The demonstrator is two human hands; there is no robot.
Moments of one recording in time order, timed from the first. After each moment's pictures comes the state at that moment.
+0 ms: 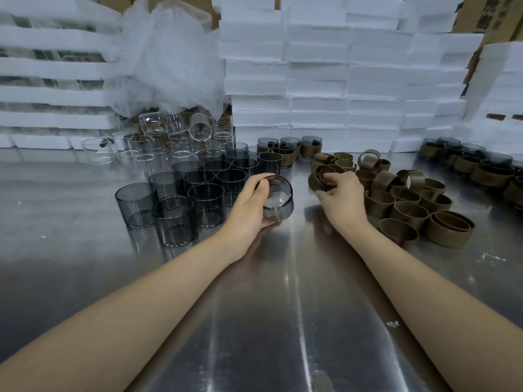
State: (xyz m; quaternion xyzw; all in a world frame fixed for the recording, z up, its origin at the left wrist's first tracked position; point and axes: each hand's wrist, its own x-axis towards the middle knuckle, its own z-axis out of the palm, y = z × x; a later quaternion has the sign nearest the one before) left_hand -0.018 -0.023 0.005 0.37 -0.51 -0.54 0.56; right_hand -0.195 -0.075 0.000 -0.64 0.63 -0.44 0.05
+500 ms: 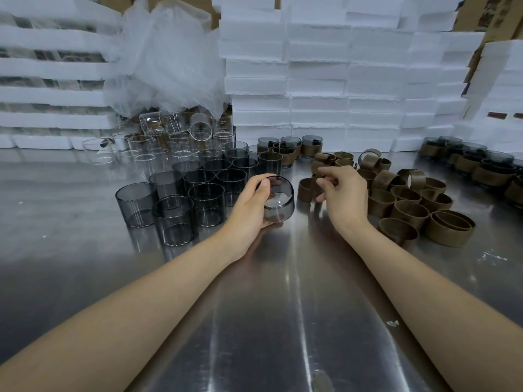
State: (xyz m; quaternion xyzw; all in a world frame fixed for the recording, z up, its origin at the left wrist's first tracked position) left_hand -0.017 -0.027 0.001 0.37 -0.52 -0.54 0.55; right_hand -0.189 -0.066 0.005 -0.62 0.59 -0.52 0.05
